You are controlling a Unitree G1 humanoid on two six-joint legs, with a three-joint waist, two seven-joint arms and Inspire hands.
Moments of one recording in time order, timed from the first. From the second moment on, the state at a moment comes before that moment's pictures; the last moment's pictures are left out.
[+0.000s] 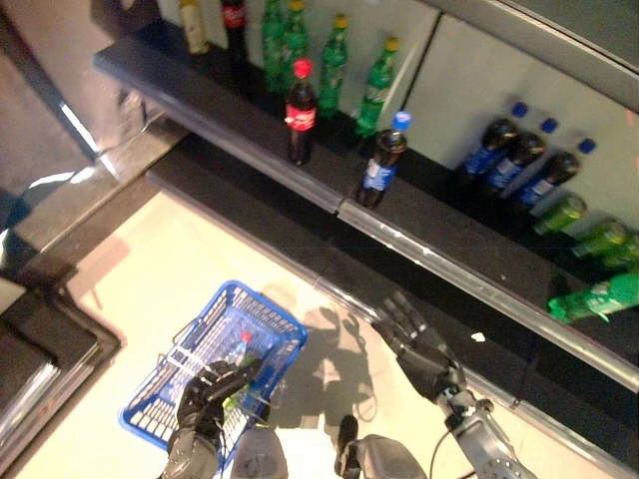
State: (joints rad) left arm 0.25 0.30 -0.16 0.38 -0.91 -0.18 0.30; right arm 0.27 -0.34 0.22 0.17 1.04 -0.07 0.27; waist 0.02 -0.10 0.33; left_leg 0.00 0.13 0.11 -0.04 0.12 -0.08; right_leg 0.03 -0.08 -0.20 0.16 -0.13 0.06
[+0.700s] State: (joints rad) left arm 0.16 0.09 0.02 0.89 -1.15 -0.28 0.31; right arm 0.25 -0.27 0.12 0.78 0.79 0.07 0.05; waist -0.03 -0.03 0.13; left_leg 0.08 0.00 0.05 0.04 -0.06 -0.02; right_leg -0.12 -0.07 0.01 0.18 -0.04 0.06
